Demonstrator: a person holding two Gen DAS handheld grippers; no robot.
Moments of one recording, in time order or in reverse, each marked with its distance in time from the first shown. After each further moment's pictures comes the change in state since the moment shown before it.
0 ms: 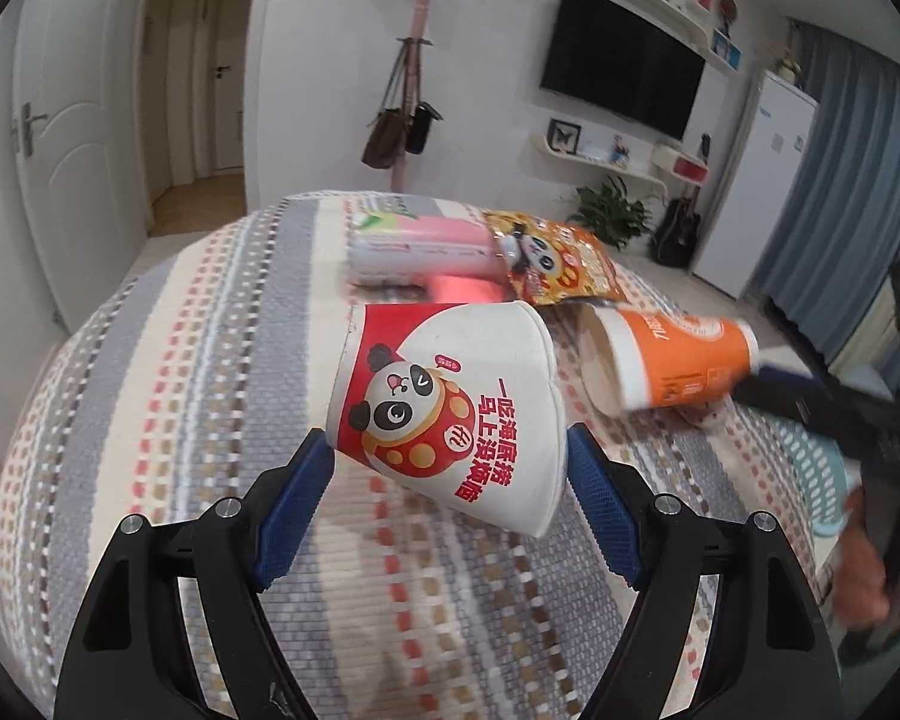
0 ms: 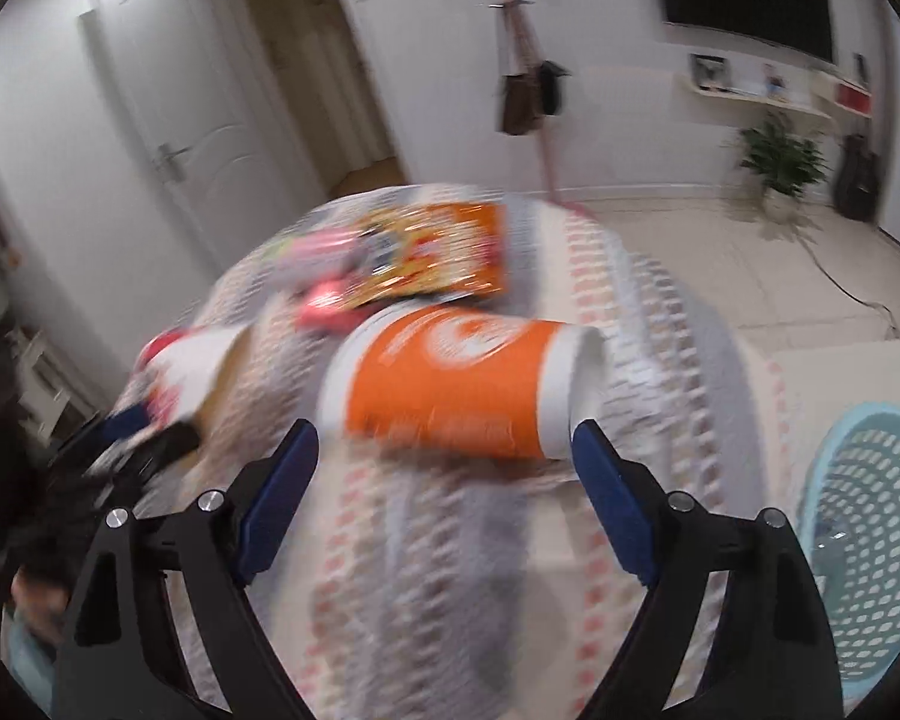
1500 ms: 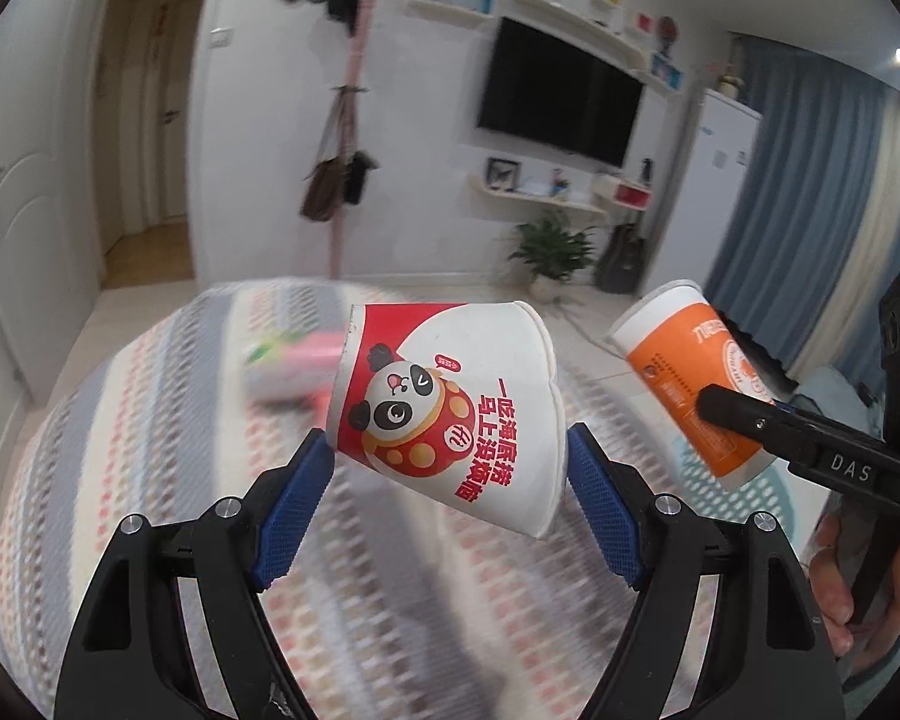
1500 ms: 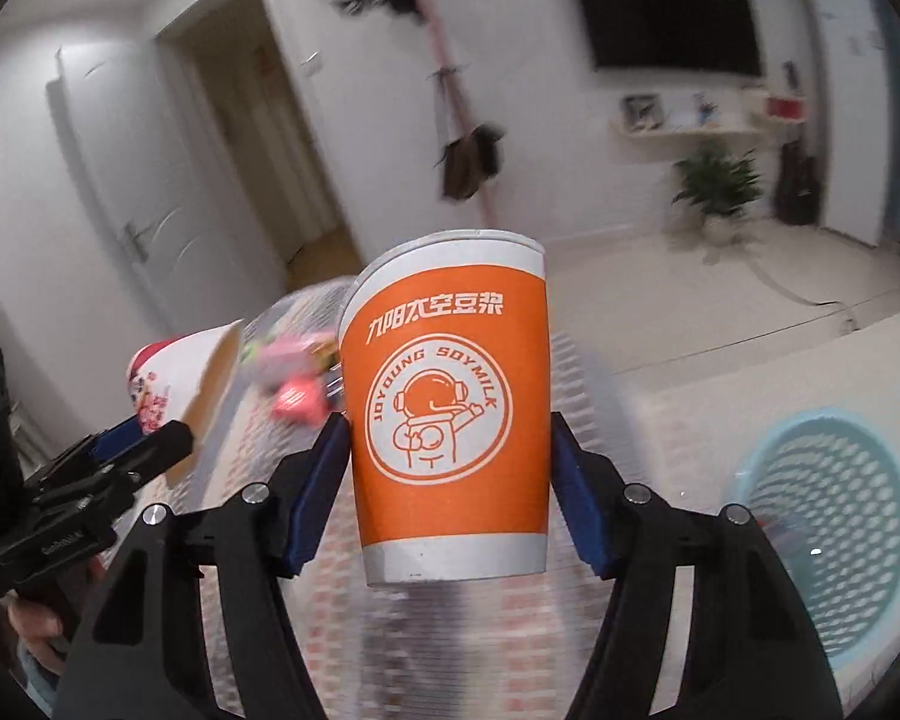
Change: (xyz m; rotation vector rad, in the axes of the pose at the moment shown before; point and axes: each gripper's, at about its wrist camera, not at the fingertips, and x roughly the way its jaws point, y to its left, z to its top) left arm -0.012 -0.075 0.057 0.084 -0.086 -0.139; right arm -0.064 -0.039 0.021 0.122 -0.184 -0.146
